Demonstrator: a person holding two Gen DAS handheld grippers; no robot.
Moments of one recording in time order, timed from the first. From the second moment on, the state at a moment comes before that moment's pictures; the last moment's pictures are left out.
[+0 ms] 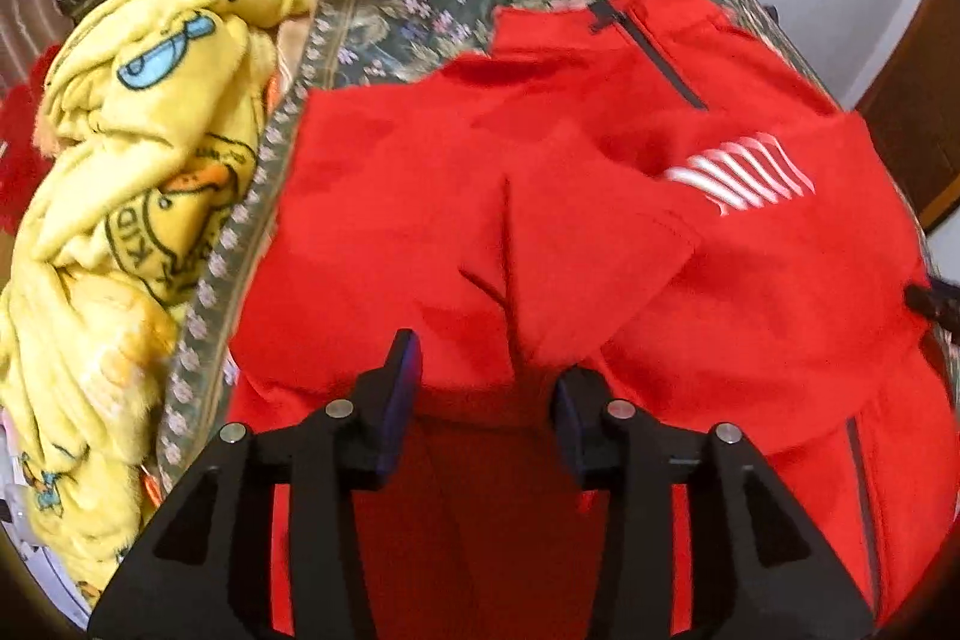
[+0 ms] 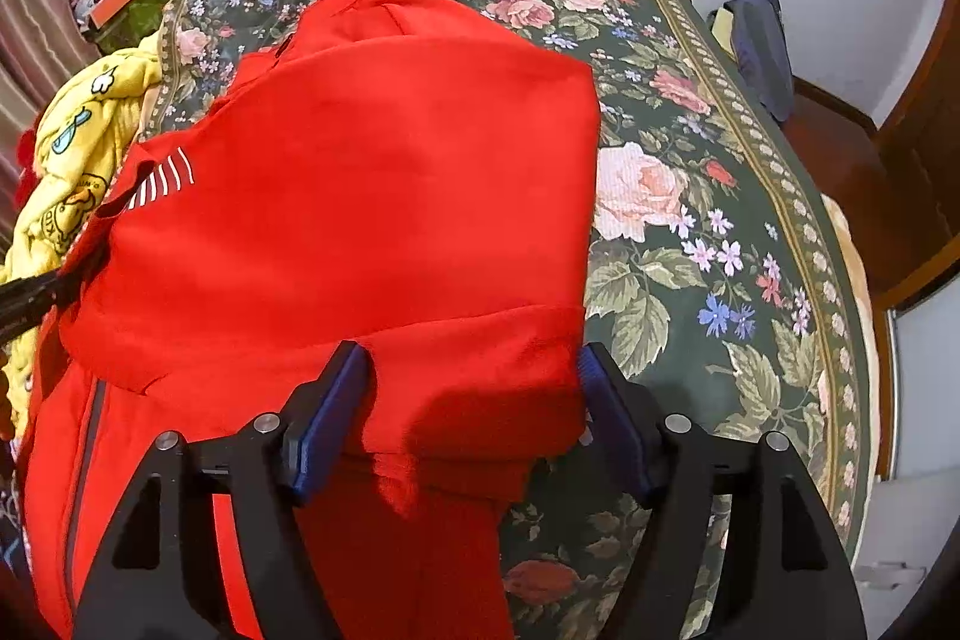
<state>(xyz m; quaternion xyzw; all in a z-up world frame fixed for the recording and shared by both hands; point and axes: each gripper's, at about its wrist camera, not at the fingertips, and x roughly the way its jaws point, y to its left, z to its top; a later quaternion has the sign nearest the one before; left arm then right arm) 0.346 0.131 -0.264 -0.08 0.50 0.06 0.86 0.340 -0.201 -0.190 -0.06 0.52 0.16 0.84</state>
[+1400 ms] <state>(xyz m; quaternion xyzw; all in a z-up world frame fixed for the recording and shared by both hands) 0.327 0.211 -0.177 -0.02 0.46 0.08 0.88 0.359 -0.175 -0.124 -0.11 0.48 0.18 0.85</state>
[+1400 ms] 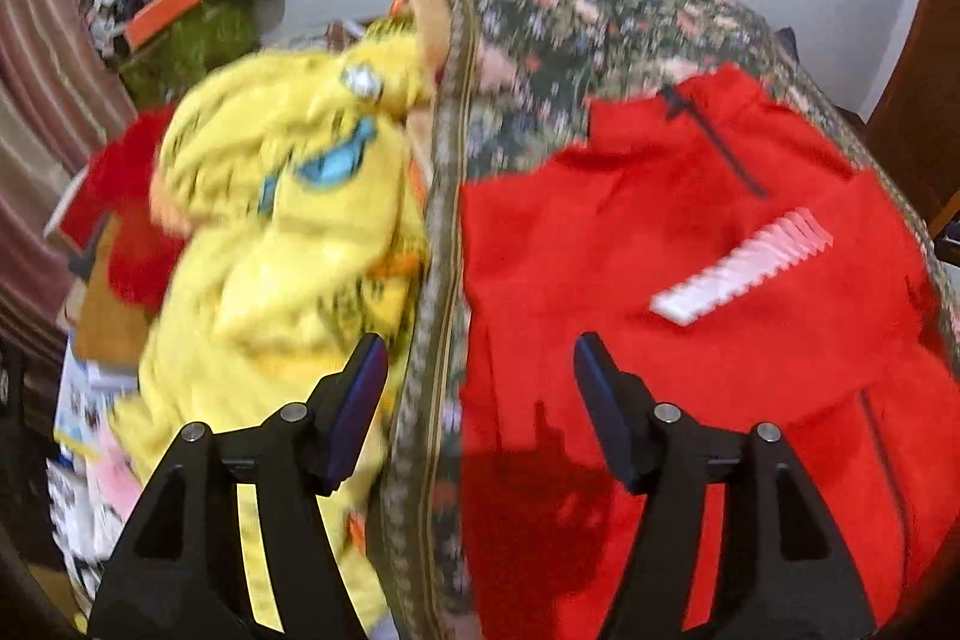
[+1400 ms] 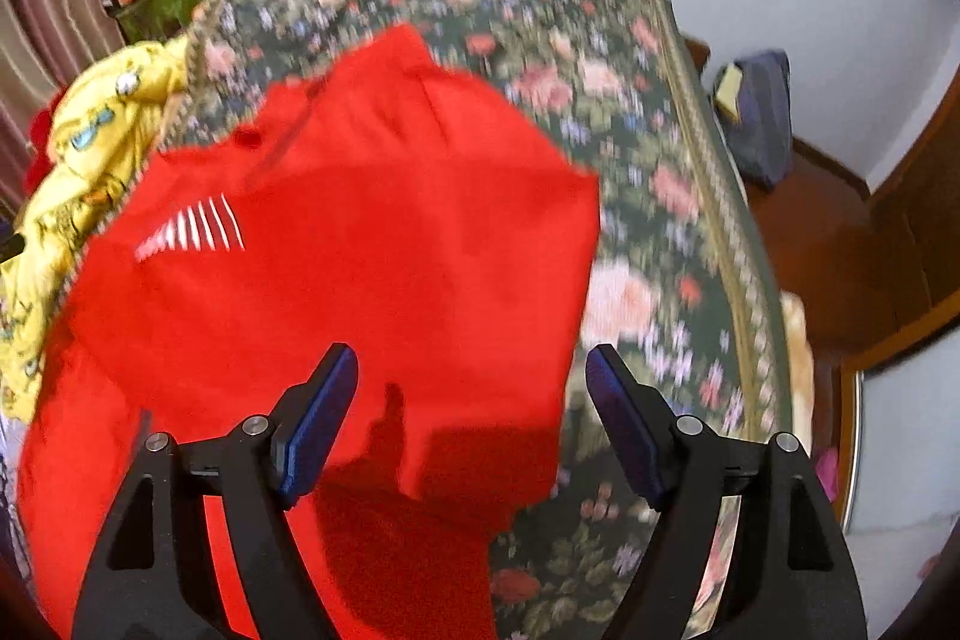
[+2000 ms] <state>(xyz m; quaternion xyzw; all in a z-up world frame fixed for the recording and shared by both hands) 0.511 0.179 -0.245 -0.04 0.50 0.01 0.86 0.486 -0.090 -0.147 -0.09 0.48 0.21 0.85</state>
